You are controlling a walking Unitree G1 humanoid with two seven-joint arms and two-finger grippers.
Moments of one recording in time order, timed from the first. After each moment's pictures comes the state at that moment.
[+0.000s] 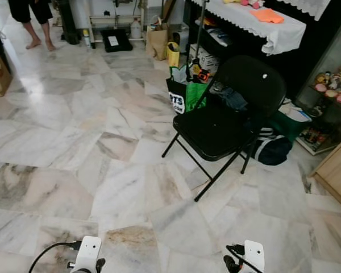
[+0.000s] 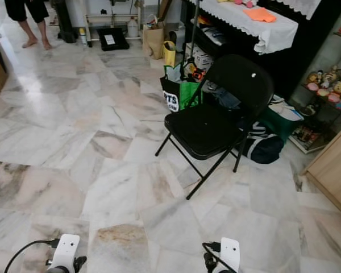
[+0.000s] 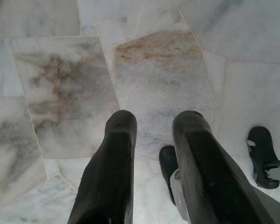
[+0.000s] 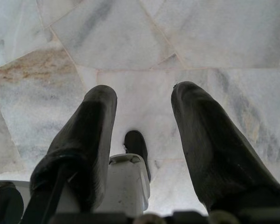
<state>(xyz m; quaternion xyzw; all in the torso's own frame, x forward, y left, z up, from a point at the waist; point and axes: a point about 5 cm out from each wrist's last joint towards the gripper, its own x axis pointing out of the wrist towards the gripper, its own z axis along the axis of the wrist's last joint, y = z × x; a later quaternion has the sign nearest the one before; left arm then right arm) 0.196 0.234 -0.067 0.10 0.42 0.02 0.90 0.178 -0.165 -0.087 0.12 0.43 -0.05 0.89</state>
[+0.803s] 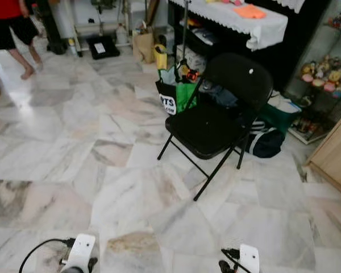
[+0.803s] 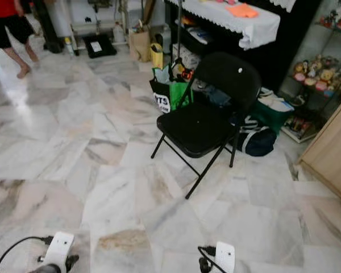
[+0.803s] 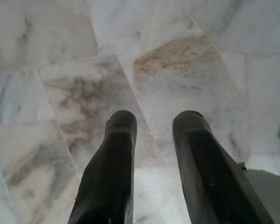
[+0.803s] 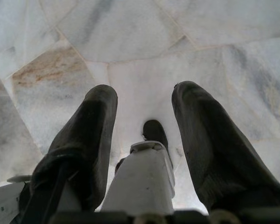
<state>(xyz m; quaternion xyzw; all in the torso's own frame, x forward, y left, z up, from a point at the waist) 0.203 0.251 -0.057 0.13 0.41 0.01 0.90 0.169 -0.152 -0.092 0.14 0.44 -0.06 0.88</state>
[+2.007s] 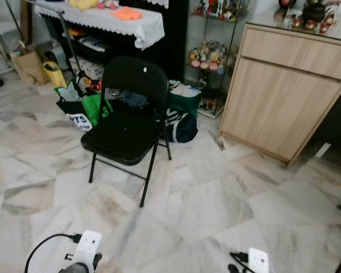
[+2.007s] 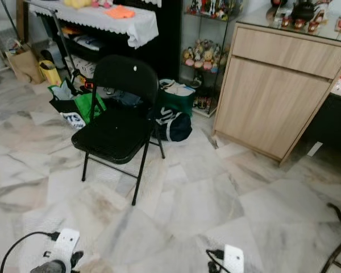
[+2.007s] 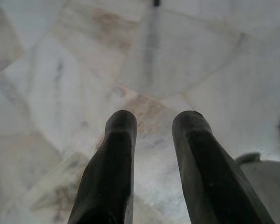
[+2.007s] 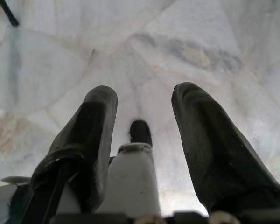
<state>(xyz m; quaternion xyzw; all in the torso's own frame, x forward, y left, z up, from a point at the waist) 0.195 0.246 -0.063 0.15 0.42 0.00 0.89 0.167 -0.161 -0.092 0.13 0.44 -0.07 0.88</state>
